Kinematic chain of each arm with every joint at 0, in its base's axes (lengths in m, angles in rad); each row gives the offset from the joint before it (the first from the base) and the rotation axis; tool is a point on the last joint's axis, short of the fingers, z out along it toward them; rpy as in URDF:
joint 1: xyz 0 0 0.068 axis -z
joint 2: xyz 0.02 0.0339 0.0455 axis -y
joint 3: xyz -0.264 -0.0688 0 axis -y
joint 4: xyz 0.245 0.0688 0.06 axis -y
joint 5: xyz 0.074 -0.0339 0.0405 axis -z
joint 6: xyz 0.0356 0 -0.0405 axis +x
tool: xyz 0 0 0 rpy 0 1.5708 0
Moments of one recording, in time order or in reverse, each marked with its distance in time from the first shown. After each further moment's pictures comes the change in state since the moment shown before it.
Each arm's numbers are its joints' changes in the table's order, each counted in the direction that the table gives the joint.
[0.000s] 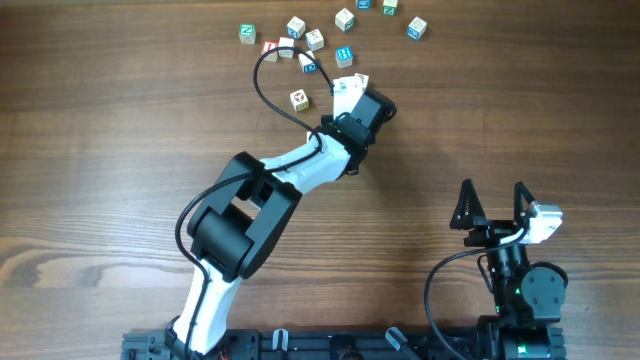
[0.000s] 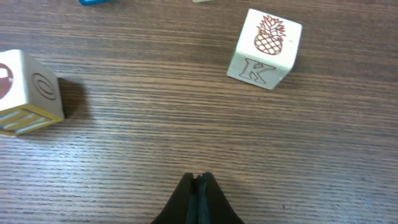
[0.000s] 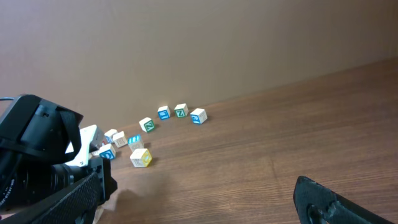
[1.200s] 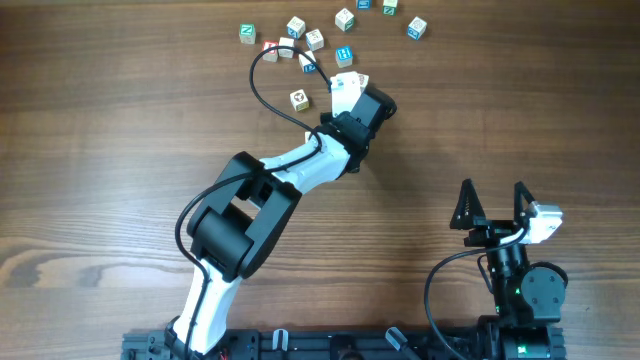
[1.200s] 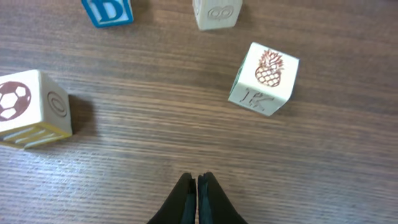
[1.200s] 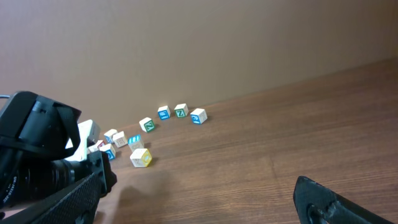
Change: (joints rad) left arm -0.002 0.000 0.000 0.049 -0.034 -0.029; right arm 0.000 0.000 0.000 0.000 0.000 0.000
